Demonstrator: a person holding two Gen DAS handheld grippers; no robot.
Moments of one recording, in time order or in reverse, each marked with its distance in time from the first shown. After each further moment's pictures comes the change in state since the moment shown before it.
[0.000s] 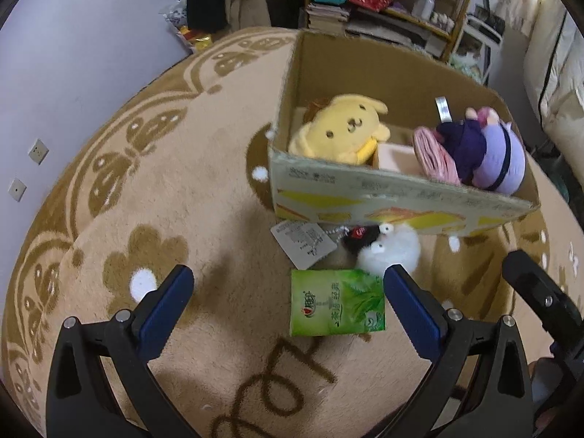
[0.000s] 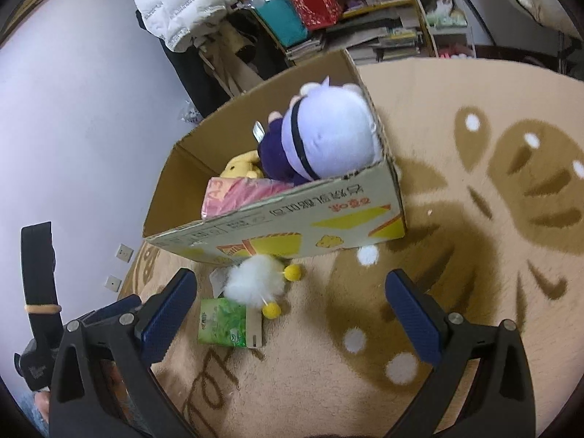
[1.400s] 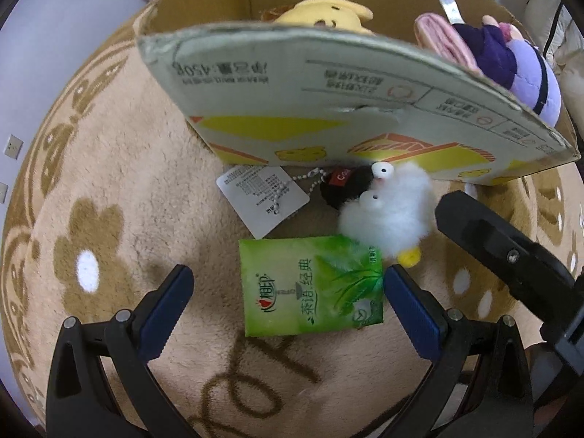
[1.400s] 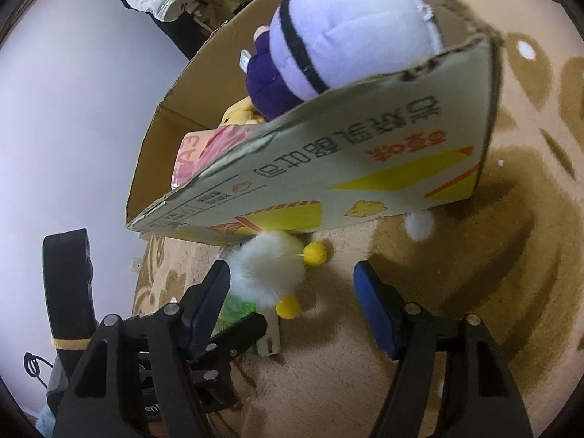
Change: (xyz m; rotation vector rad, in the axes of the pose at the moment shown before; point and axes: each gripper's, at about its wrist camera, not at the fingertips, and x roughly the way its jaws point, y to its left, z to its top) left arm 0.069 -0.023 -0.004 0.061 0.230 -0.026; right arm 0.071 -0.003 0.004 0.076 0.183 0.125
